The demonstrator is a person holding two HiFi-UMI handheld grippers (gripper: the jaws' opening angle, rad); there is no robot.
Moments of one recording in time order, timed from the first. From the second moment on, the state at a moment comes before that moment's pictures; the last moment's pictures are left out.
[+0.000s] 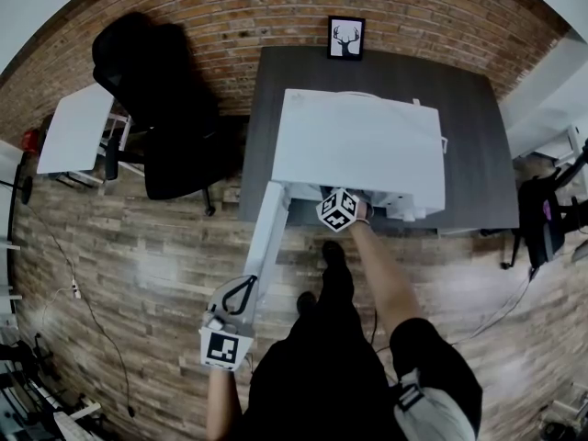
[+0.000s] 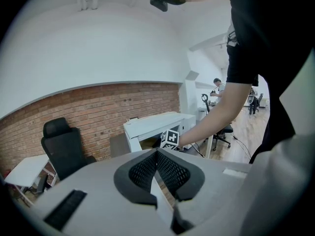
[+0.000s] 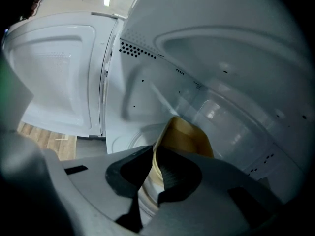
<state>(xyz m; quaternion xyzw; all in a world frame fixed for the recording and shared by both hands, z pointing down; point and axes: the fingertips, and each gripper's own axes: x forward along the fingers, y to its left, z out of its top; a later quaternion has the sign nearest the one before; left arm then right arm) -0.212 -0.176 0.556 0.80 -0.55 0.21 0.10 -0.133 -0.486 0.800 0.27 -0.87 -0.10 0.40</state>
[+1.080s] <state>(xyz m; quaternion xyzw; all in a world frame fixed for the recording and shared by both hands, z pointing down) -0.194 -0.162 0.552 0.83 -0.52 0.20 0.07 -0.098 -0.430 0.789 0.26 -0.87 -0.10 0.41</state>
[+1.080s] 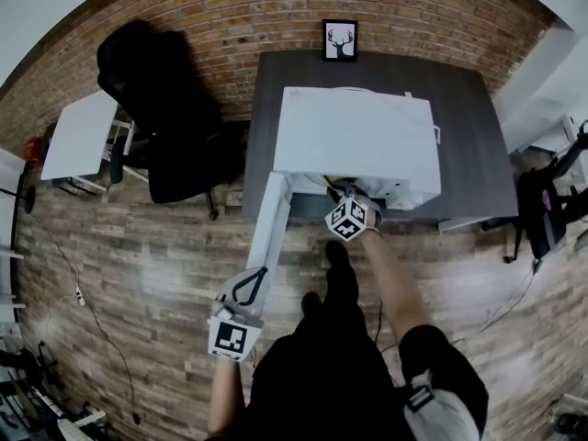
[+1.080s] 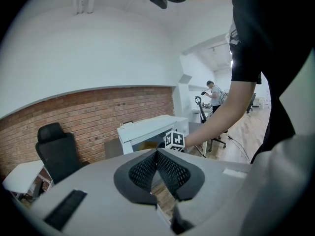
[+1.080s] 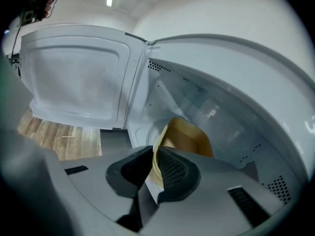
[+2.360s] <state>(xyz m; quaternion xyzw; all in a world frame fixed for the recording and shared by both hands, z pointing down) -0.159 -0.133 0.543 0.87 -0.46 0.18 0.04 -0.042 -0.312 0.749 0.27 -0.86 -0.10 0.41</state>
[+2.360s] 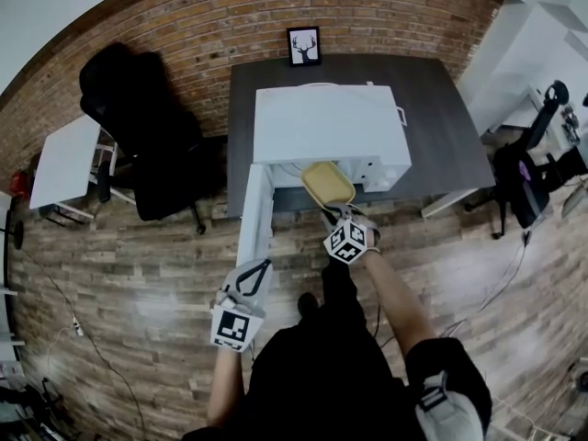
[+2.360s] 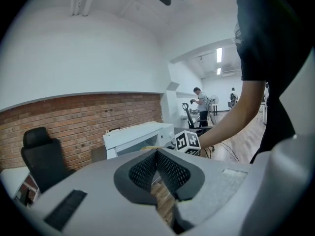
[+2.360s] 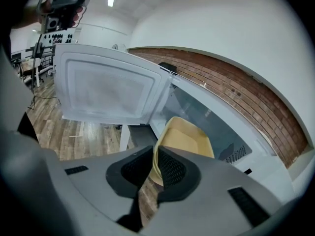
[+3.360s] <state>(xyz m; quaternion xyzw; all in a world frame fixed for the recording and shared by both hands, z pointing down) -0.113 -0.138 0.546 0.90 -0.41 0.16 0.03 -0.013 -0.228 0.667 0.28 -0.87 -0.11 0.38</state>
